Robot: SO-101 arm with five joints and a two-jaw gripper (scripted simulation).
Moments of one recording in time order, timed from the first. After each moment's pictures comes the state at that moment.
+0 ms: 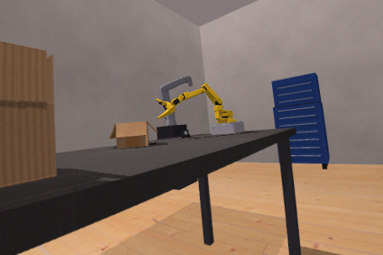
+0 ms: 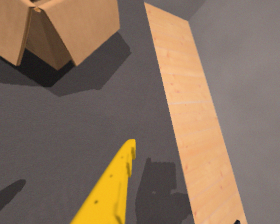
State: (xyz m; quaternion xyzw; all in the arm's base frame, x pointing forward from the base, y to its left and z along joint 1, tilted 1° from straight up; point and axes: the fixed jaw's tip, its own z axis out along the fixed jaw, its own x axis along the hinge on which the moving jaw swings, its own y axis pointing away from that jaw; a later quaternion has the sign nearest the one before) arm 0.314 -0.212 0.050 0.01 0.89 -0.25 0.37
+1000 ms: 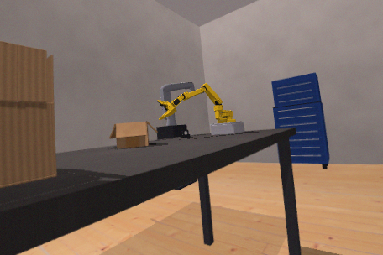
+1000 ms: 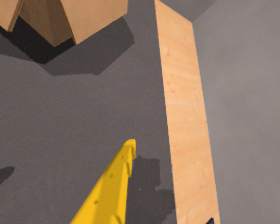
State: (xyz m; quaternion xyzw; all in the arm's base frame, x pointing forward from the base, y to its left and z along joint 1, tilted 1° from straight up) arm 0.305 -0.213 0.045 -0.05 0.90 -0.27 0.33
